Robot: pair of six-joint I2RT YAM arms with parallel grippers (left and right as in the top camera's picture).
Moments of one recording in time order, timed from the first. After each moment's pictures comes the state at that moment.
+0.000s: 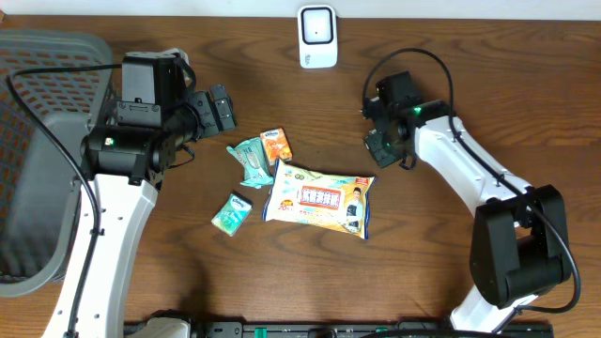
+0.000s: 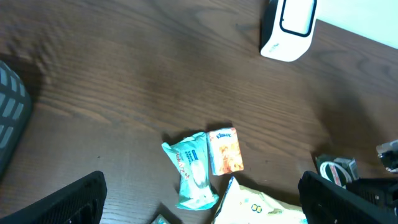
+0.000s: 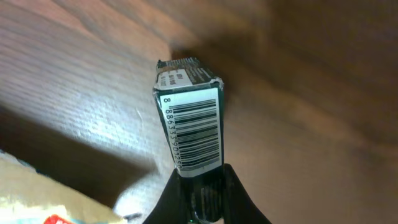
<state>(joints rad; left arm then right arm) -0.12 1.35 1.37 -0.87 0.07 -0.38 0.32 1.85 1.31 -0.74 0.05 -0.18</state>
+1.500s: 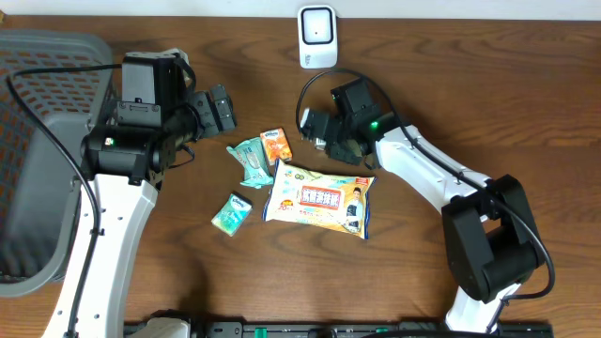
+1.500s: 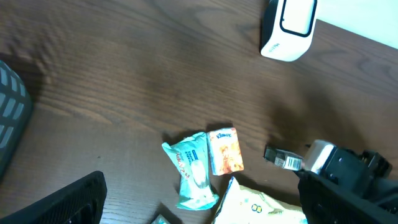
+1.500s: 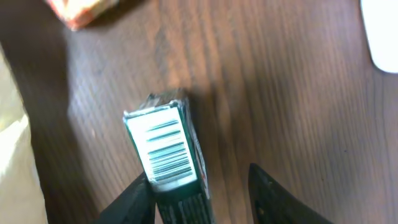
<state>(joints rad) -0.12 1.35 1.37 -0.87 0.07 -0.38 0.48 1.93 1.31 -0.44 -0.05 -0.79</state>
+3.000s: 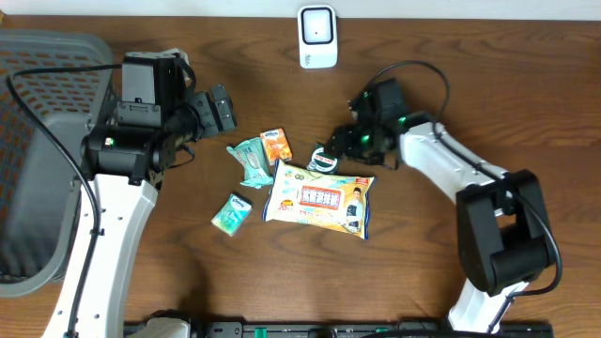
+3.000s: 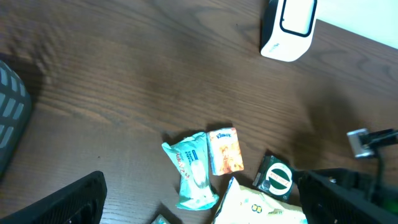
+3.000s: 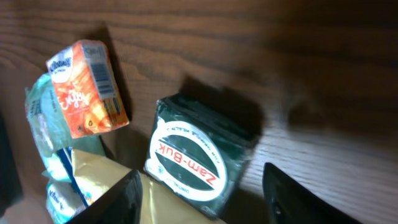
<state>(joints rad) -0.12 1.35 1.37 -0.87 0.07 -0.38 0.36 1.93 1.24 -0.46 -0.43 0.49</state>
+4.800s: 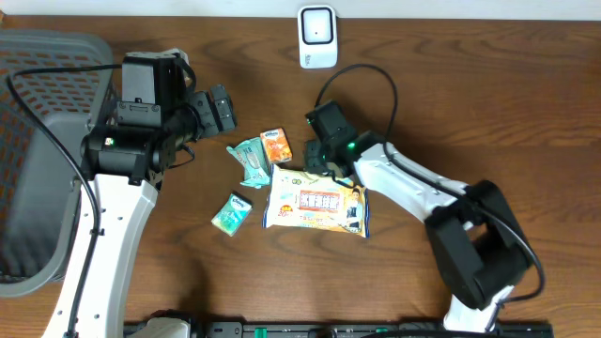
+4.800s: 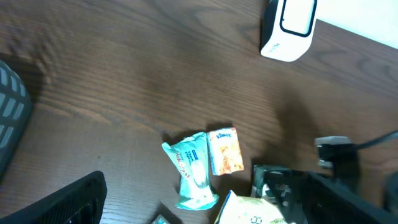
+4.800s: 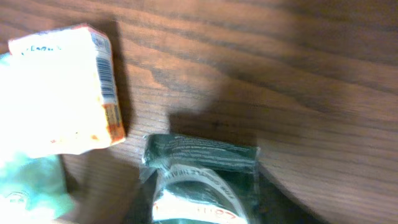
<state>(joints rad) -0.12 1.35 1.37 -0.87 0.07 -0.38 0.60 1.91 1.24 -0.40 0.02 0.46</state>
